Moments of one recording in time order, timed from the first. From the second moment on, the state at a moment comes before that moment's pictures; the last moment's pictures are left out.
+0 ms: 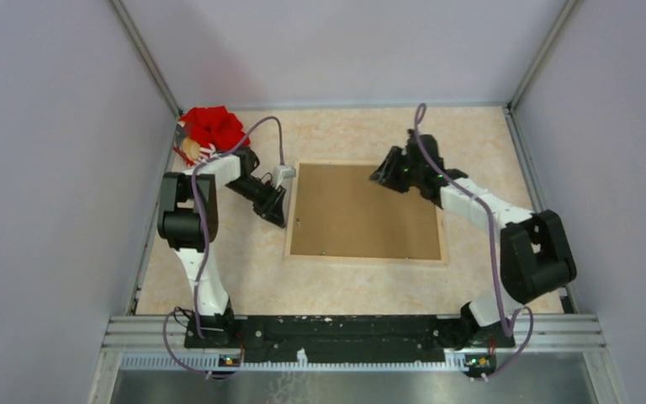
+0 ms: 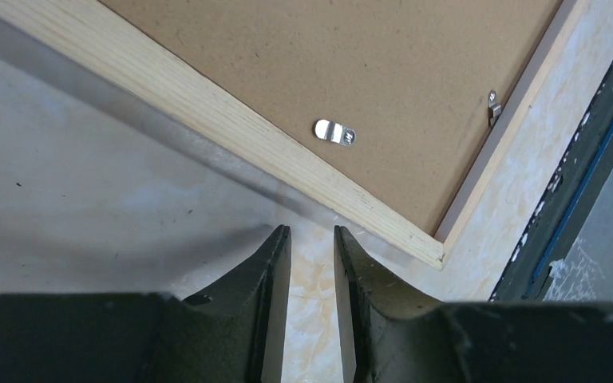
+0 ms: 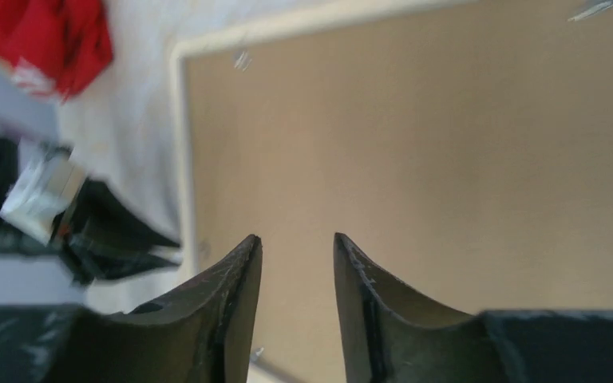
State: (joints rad) left arm -0.09 1.99 1.32 -0.96 0.77 0.76; right arm 0.33 1.52 1.04 -0.16 -0.12 0.72
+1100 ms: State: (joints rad) left arm -0.08 2.04 1.34 -0.94 0.87 0.71; right arm 0.70 2.15 1.33 0.15 -0.44 0.88
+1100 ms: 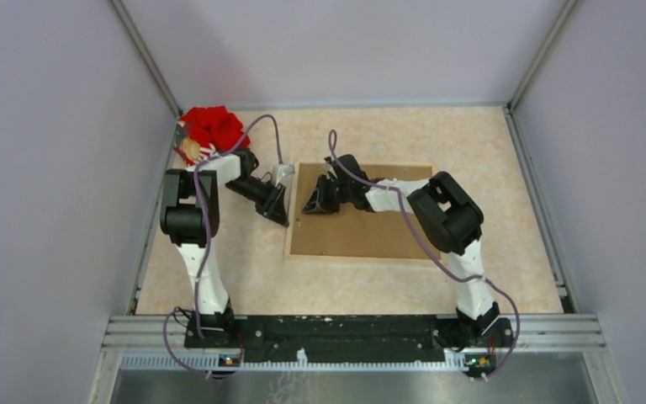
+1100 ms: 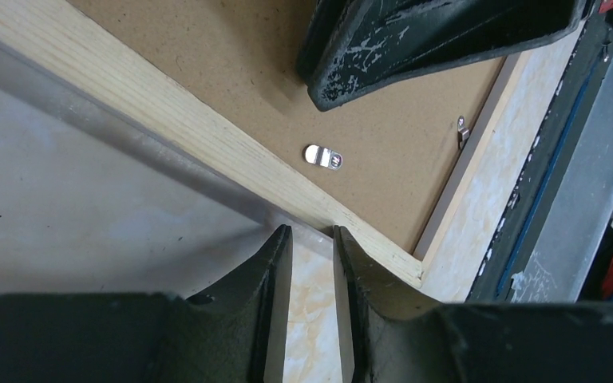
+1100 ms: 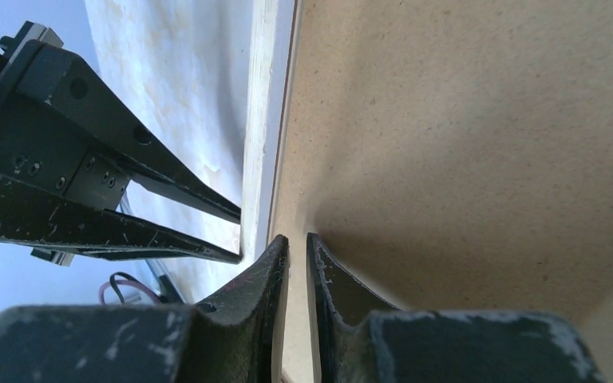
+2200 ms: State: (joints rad) left arm -0.08 2.04 1.34 -0.95 0.88 0.69; right arm 0.73 2.19 1.37 0.15 -0.48 0.89
